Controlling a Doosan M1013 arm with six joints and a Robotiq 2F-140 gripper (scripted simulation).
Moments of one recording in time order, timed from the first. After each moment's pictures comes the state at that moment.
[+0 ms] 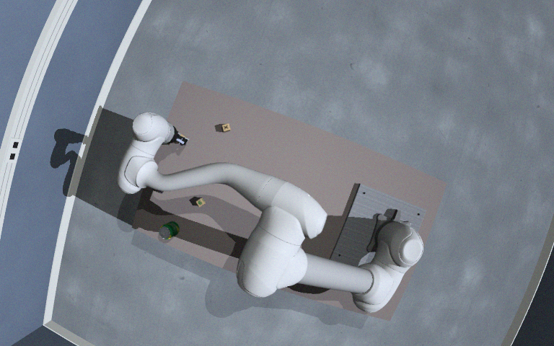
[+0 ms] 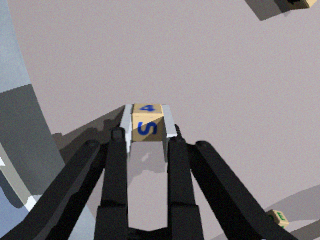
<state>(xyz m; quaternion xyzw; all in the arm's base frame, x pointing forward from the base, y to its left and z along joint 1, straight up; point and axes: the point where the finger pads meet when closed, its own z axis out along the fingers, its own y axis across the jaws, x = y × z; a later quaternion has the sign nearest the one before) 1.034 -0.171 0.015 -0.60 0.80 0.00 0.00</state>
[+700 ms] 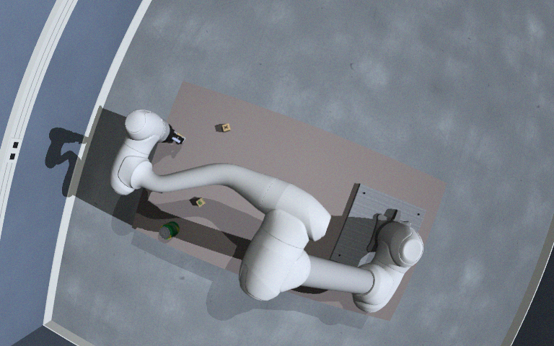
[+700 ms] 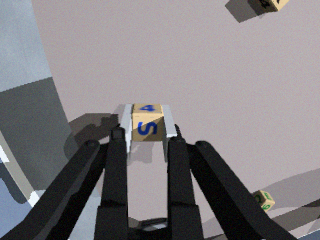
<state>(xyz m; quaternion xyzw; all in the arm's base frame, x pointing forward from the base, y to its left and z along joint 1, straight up) 1.033 -0.171 0.066 -0.60 0.80 0.00 0.00</state>
